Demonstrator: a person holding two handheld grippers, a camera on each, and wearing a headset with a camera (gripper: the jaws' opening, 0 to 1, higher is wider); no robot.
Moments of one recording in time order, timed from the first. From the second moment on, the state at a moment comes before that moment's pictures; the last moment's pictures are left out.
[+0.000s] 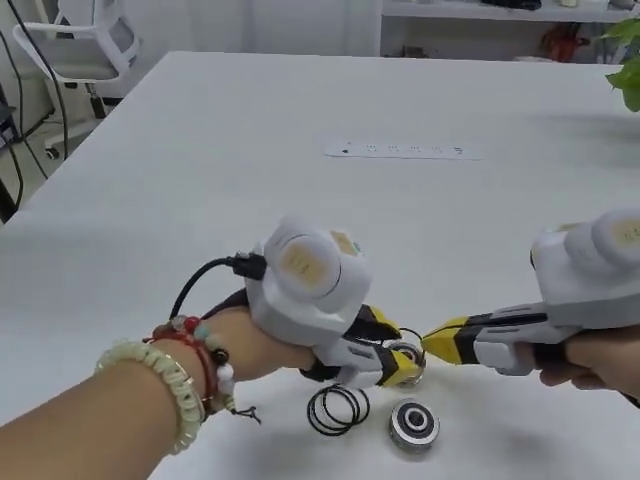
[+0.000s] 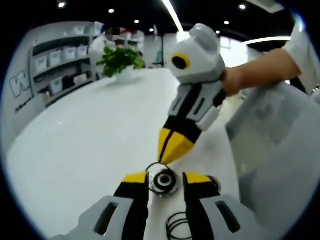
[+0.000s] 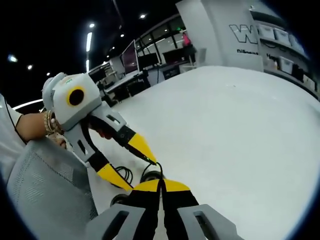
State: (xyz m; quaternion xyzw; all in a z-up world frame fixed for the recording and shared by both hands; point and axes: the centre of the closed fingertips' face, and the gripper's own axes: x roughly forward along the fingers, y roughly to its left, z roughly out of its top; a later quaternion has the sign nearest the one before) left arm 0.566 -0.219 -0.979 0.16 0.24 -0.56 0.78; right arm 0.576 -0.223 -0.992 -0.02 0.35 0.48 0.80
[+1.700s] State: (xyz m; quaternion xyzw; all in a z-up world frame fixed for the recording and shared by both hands) left arm 0.501 -0.040 -0.910 0.12 0.20 -0.41 0.88; right arm 0.580 -0.208 -0.916 0.07 0.27 0.50 0.82
